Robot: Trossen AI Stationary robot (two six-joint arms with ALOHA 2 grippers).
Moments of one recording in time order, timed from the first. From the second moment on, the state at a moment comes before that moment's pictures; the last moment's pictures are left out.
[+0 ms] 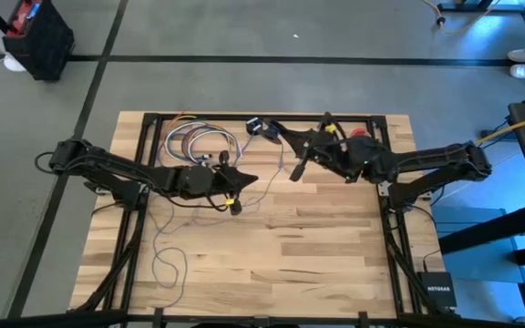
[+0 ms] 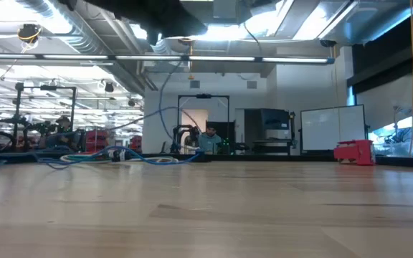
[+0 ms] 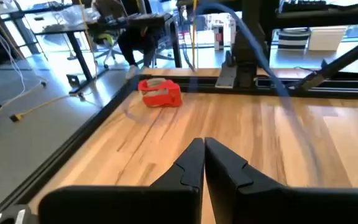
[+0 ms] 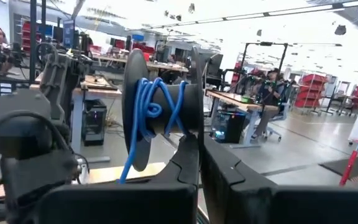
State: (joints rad) left arm -0.13 1.35 0.80 0.31 -0.44 0.01; right arm 0.07 1.26 1.07 0.37 0.52 -0.23
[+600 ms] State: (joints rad) left arm -0.14 1.31 0.80 0.34 -0.38 -0.03; right arm 0.07 1.25 1.07 0.29 0.51 -0.24
